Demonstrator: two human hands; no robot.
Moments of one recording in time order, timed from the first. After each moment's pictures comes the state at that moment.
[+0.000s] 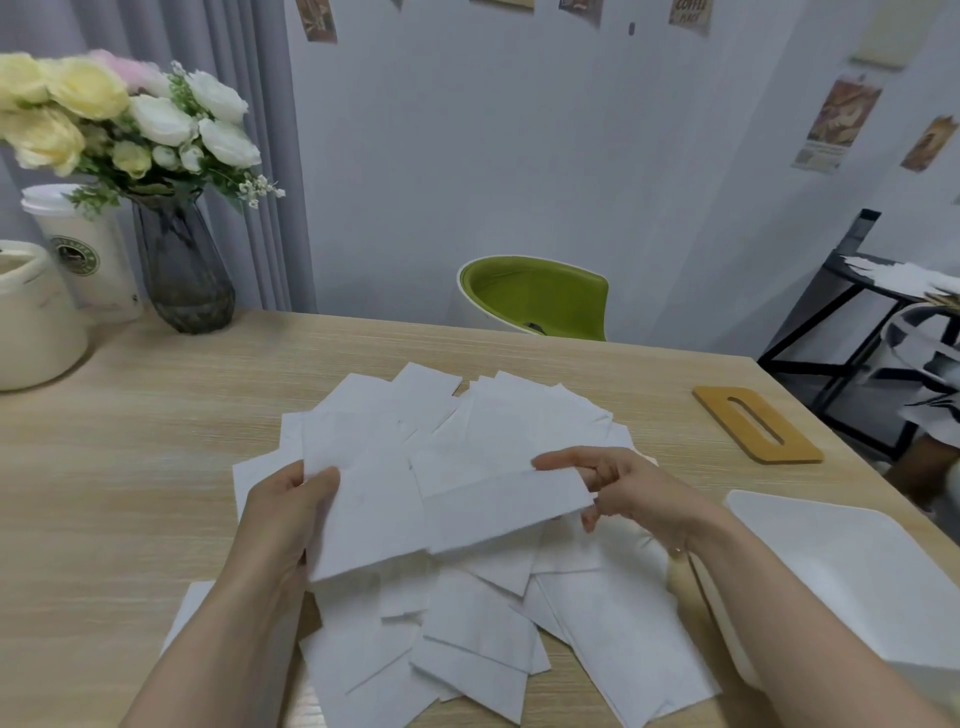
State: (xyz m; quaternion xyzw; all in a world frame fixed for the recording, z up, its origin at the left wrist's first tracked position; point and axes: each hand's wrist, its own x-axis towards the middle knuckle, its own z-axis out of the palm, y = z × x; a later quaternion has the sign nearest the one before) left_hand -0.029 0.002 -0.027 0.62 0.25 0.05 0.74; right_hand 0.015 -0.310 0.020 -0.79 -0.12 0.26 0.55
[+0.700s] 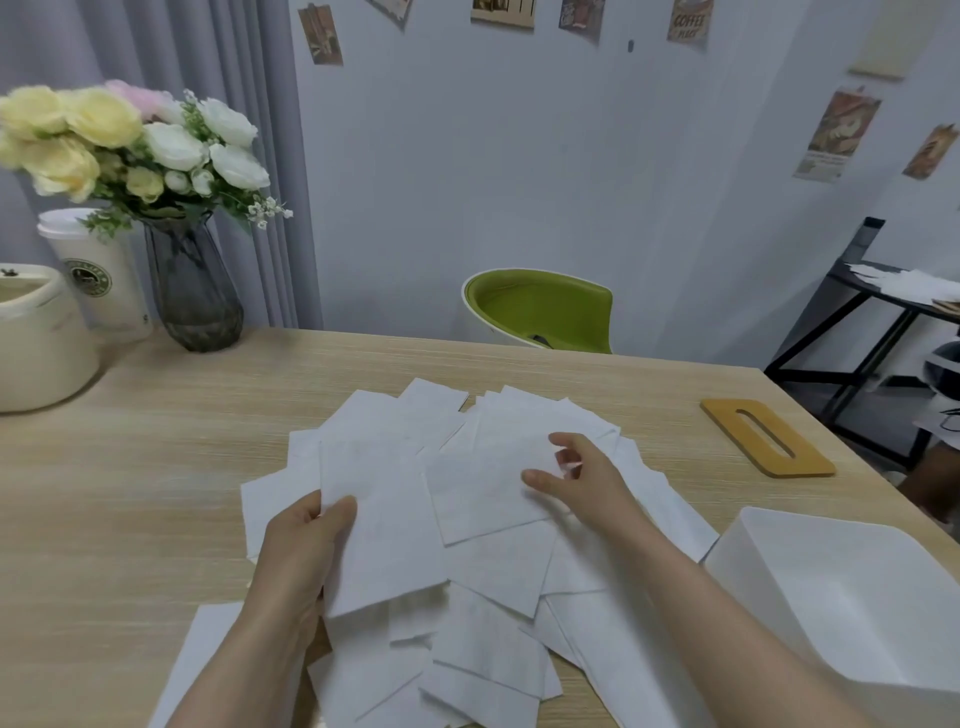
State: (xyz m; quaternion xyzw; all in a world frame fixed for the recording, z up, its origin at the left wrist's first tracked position) left_hand -0.038 -0.007 -0.027 0.63 0.25 0.02 0.74; right_hand 0.042 -0.268 -0.016 -0.89 0.01 0.03 0.46
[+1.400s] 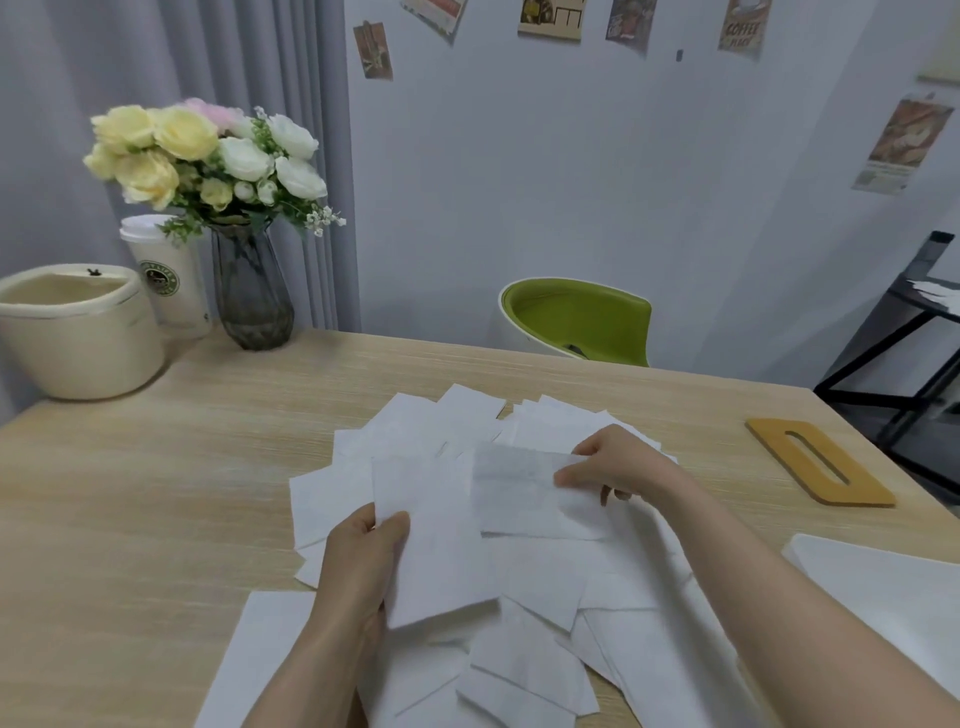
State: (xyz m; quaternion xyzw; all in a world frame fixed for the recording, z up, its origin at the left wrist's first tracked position) left_hand -0.053 -0.025 -0.014 0.59 0.26 0.02 0.77; right_hand 0.074 -0.254 0.030 -0.93 -0.01 0.17 0.32
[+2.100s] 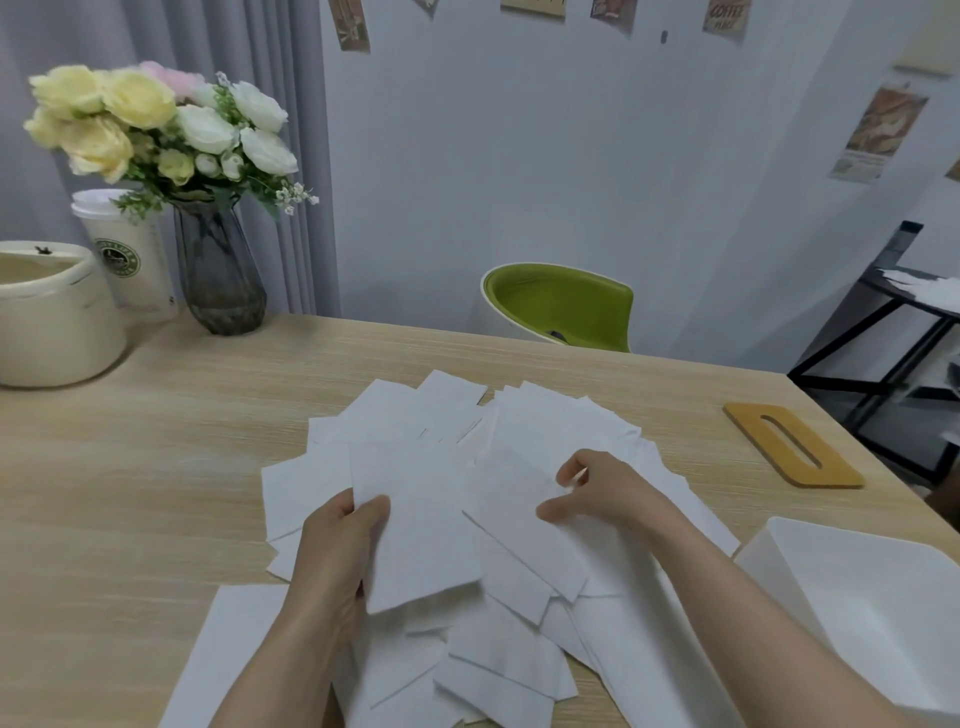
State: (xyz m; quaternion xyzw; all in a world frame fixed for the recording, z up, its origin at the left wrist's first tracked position) left_hand -0.048 -0.026 -0.015 0.58 0.26 0.02 0.77; right_hand 0.047 -0.263 0.003 -0.95 0.02 0.15 0.28
